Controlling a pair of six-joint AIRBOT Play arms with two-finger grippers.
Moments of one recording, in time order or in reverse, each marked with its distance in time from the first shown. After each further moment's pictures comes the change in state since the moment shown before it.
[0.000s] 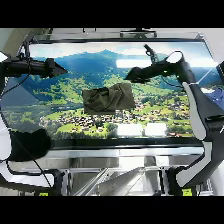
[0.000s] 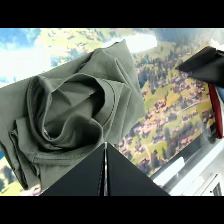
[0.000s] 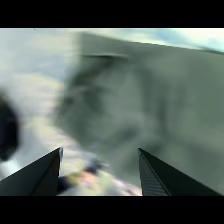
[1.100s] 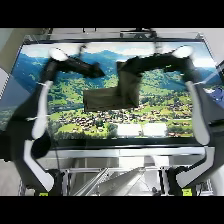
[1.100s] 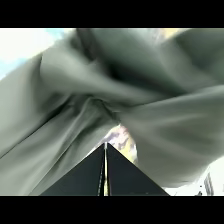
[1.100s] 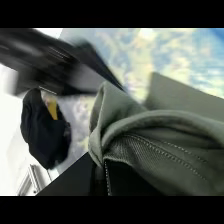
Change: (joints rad) left arm -0.290 -0.307 0.300 0.012 0.062 -0.121; right arm 0.135 0.023 0.016 0.324 -0.100 -0.225
